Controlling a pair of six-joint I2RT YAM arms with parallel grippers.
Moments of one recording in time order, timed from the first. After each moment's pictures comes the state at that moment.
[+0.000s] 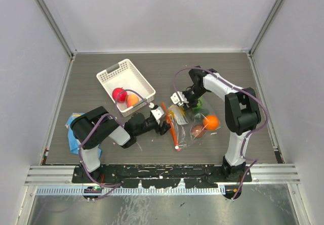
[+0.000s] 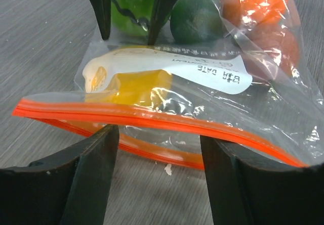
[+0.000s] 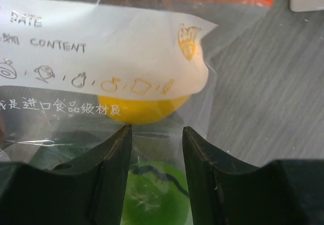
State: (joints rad) left arm -0.85 1.85 0.46 1.26 0.22 0.02; right arm 0.33 1.90 1.41 -0.97 -0.65 -1.78
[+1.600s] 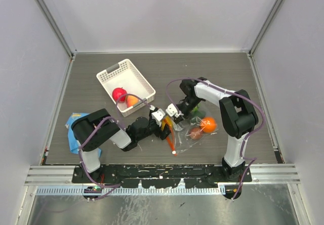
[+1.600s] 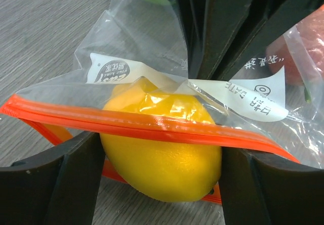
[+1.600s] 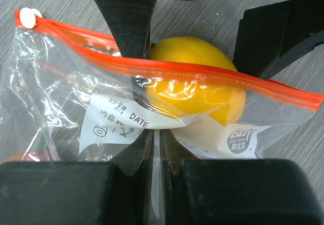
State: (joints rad) left arm -0.92 1.84 0.45 1.14 0.03 -0.08; right arm 0.47 1.89 1.29 -1.08 -0.80 -1.86
